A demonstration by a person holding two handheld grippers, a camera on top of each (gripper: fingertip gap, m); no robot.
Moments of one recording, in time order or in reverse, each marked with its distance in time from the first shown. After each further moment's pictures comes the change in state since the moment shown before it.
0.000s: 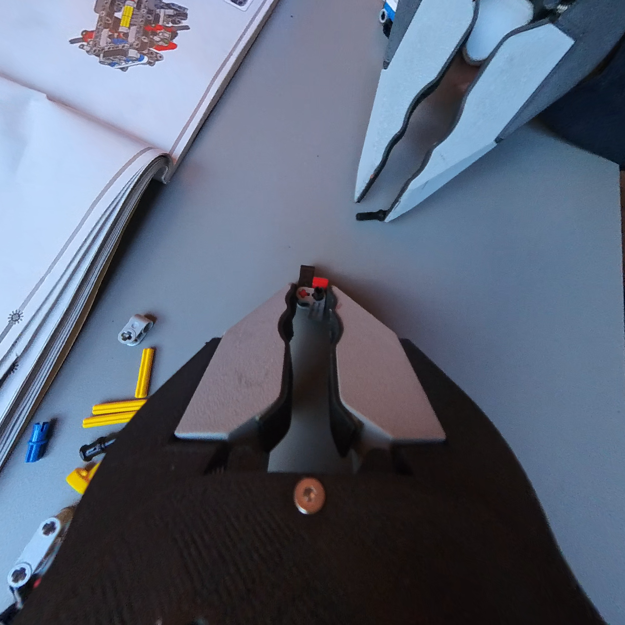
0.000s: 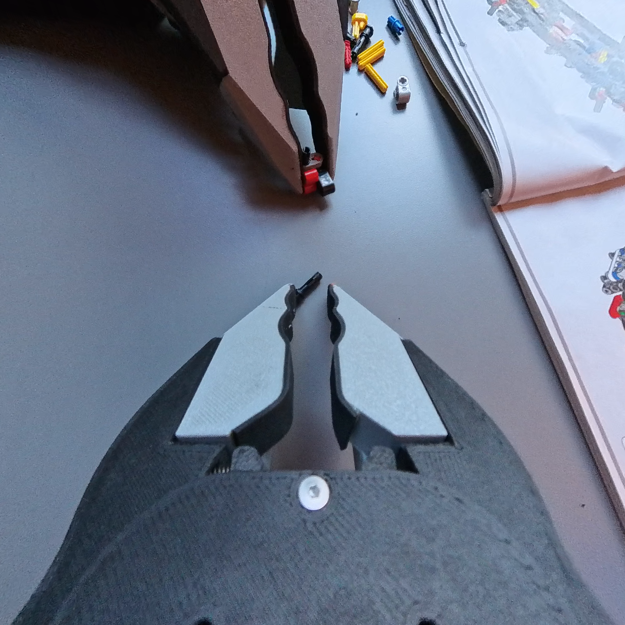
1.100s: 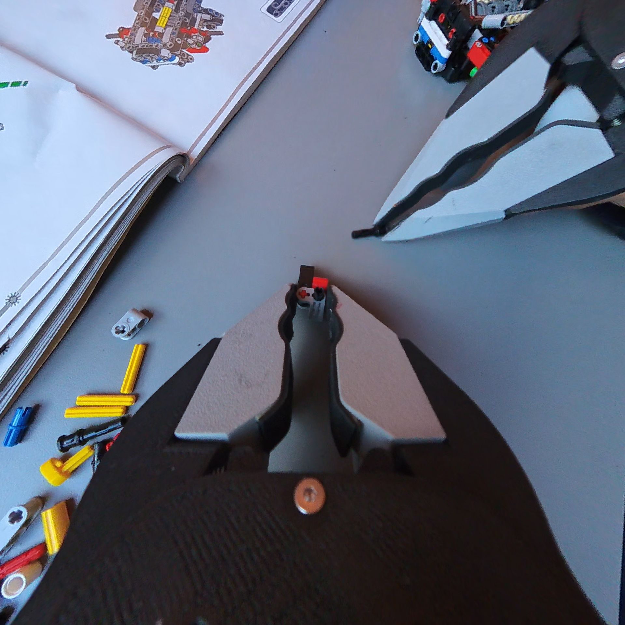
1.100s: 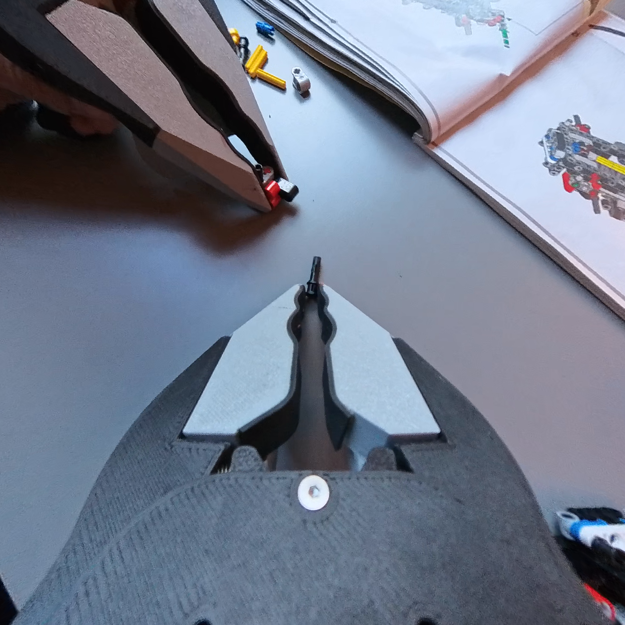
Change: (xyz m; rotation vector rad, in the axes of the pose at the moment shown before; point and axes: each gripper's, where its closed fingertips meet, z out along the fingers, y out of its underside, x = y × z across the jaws) left arm -0.002 -0.006 0.006 0.021 -0.080 -0.084; right arm 0.003 0.003 0.001 0.046 0.328 0.326
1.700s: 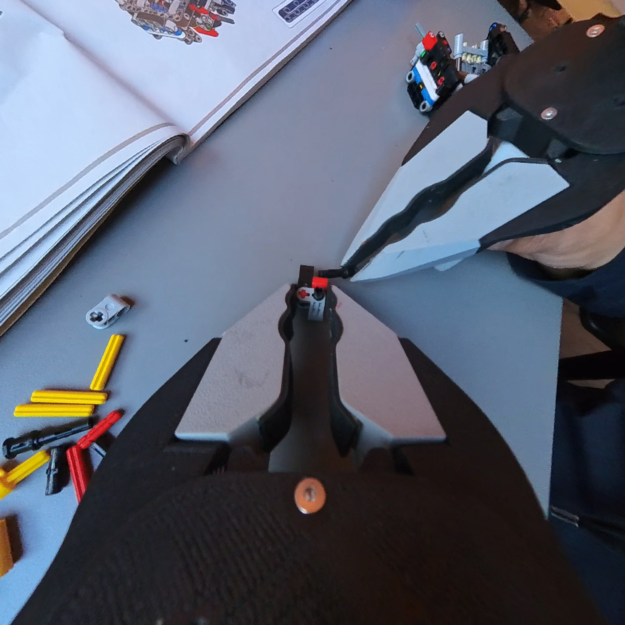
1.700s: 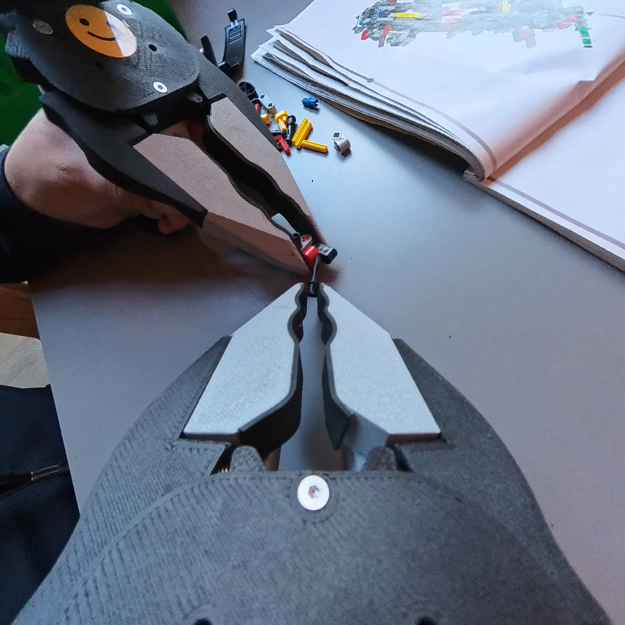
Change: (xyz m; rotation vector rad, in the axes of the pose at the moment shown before) left arm 0.003 -0.003 0.001 0.024 0.098 -0.174; right arm -0.021 -0.033 0.017 0.071 -0.246 0.189
